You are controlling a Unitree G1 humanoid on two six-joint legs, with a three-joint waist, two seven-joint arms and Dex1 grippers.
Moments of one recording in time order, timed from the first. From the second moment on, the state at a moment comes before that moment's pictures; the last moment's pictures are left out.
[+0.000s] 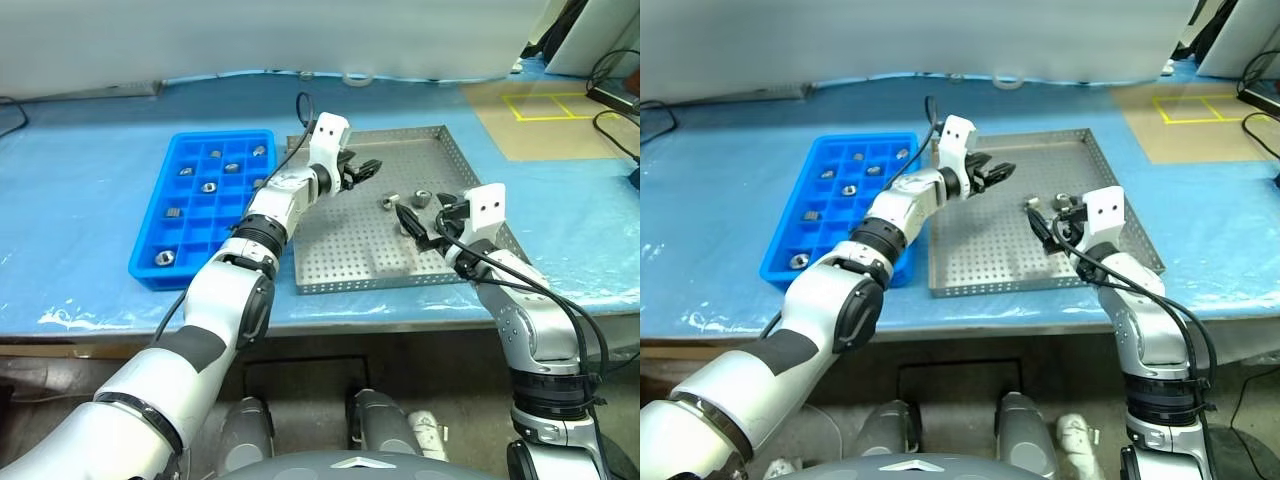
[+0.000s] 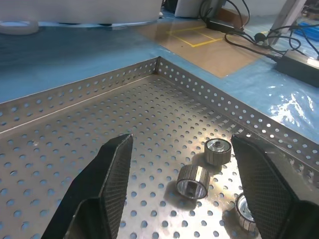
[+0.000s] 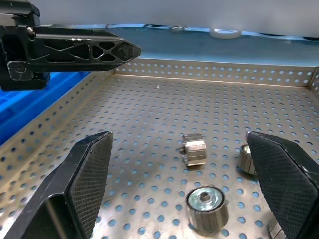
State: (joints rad) left arm -1.24 -0.06 0.10 1.12 -0.12 0.14 -0.55; right arm -0.24 -0.37 -0.15 -0.33 0.34 0.56 0.31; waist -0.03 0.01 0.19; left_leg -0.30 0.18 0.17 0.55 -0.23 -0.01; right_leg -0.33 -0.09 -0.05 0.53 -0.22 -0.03
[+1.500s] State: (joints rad) left arm -1.31 -0.14 -0.11 1.19 0.01 0.05 -0.91; right arm -0.15 -0.26 -0.26 -0.41 0.54 0.70 0.25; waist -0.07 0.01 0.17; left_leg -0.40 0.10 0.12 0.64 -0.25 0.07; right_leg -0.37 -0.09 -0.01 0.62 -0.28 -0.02
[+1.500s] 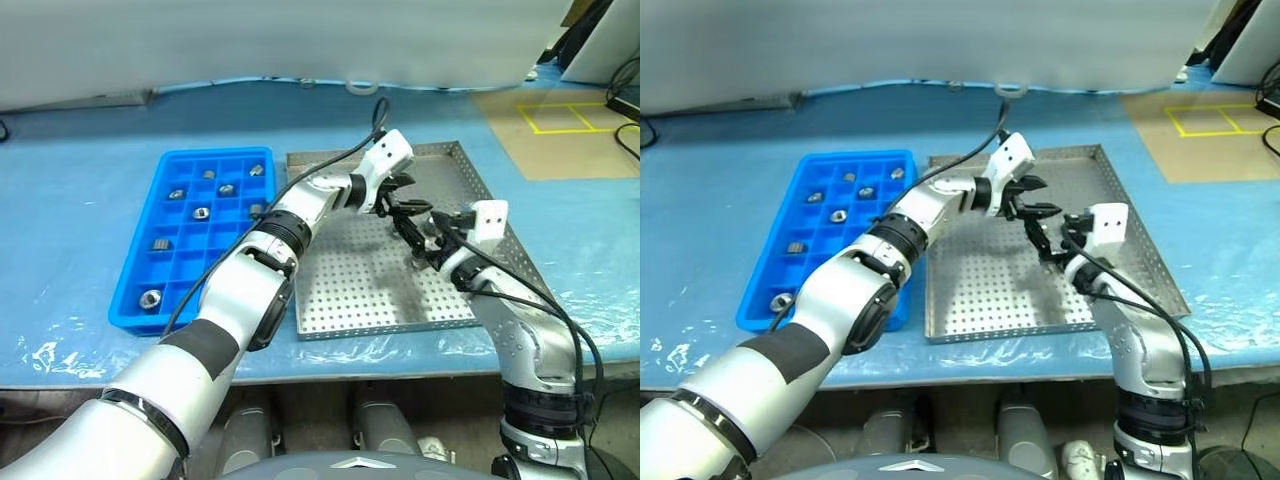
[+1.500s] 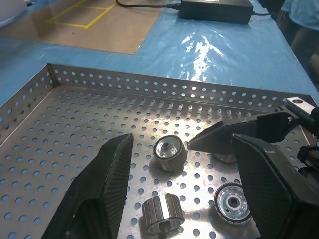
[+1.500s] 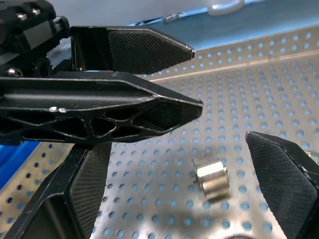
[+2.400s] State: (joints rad) left arm -1.23 -0.17 -0.15 1.29 0.07 0.09 -0.90; right arm 0.37 -0.50 -0.71 -0.82 0.88 0.75 0.22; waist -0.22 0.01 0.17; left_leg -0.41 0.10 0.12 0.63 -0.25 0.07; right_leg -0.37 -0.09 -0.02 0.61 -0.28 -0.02
